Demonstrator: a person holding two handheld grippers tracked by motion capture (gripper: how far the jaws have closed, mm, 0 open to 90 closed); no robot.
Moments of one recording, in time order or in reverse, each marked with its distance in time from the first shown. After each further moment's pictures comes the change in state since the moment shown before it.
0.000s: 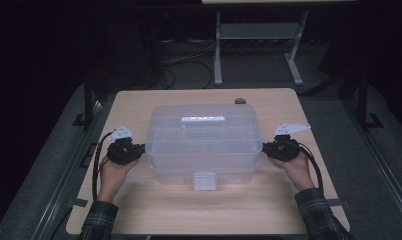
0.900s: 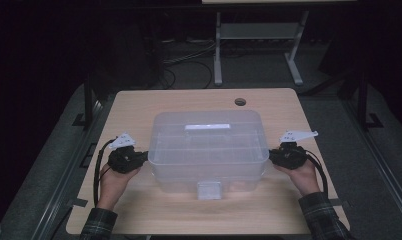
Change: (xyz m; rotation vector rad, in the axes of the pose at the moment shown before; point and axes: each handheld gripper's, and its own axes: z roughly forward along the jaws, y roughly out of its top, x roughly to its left) left arm -0.024 -0.008 -0.009 0.013 -0.023 0.019; right arm 0.012 -0.014 -0.020 0.018 -0.007 0.010
